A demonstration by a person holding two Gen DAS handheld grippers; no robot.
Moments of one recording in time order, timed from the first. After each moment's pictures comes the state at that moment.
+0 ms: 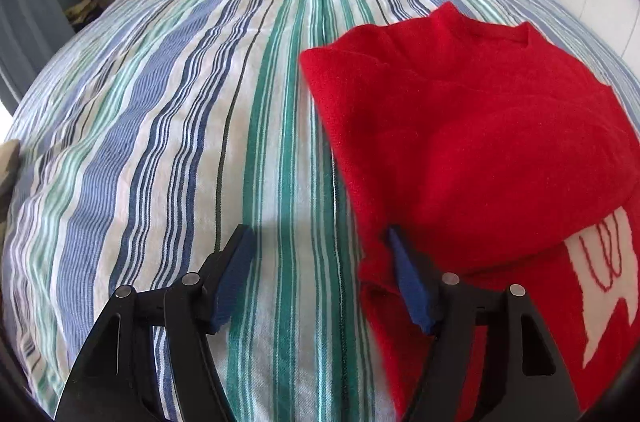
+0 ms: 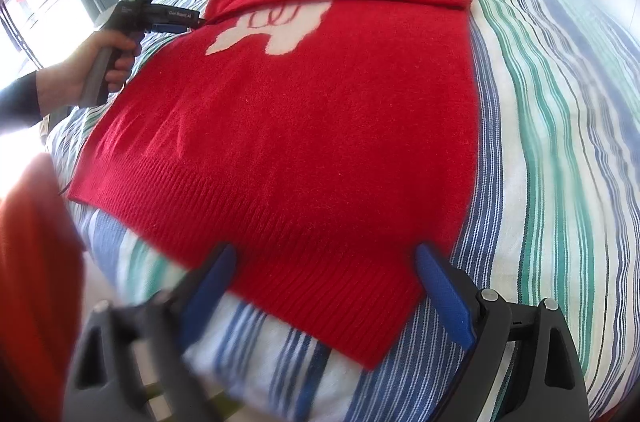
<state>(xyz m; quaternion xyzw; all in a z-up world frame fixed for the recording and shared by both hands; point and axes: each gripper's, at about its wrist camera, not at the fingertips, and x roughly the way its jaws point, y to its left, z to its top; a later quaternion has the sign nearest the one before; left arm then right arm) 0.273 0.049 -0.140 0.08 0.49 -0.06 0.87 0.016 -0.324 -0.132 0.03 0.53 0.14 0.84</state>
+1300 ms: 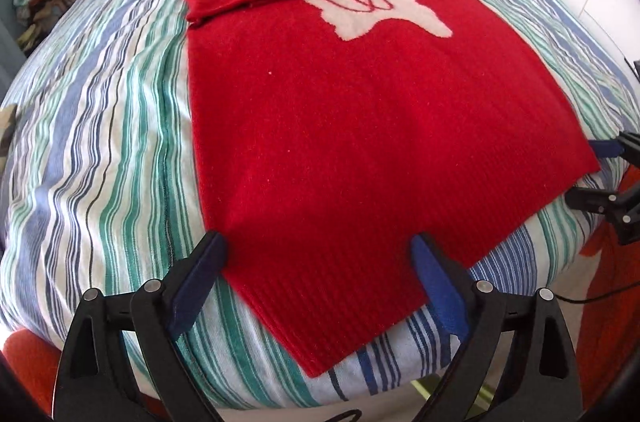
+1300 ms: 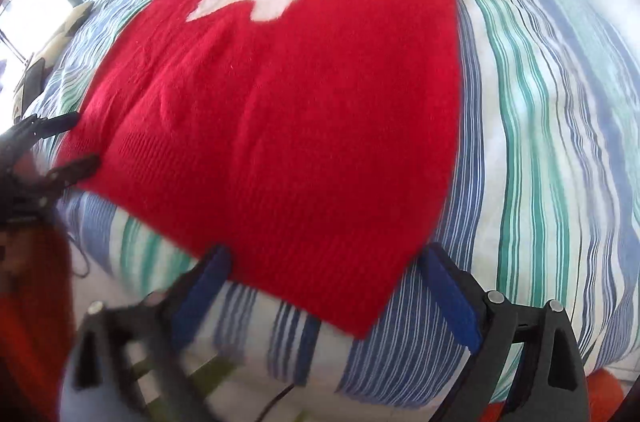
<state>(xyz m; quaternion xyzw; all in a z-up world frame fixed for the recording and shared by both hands) 0.028 0.010 -0.123 0.13 0.52 -0.18 0.82 0.005 -0.321 -0.128 0.00 0.59 0.10 0.80</state>
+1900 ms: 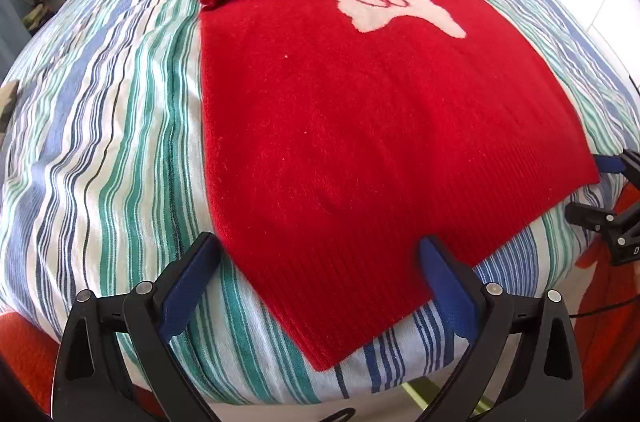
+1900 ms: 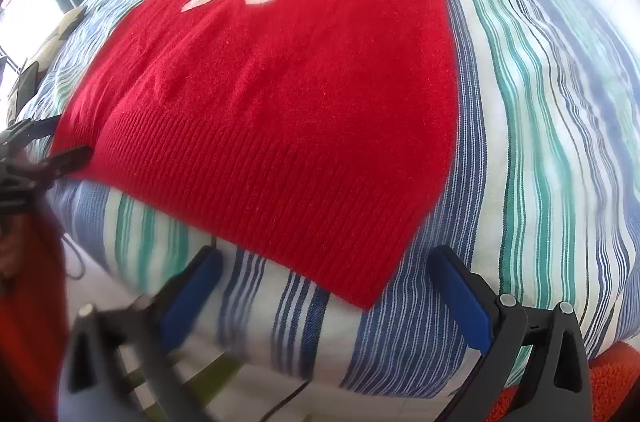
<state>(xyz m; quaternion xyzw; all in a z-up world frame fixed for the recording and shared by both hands) 0.025 0.020 -0.124 0.10 0.53 -0.17 0.82 -0.010 -0.316 -0.136 0.00 0.58 0.08 0.81</state>
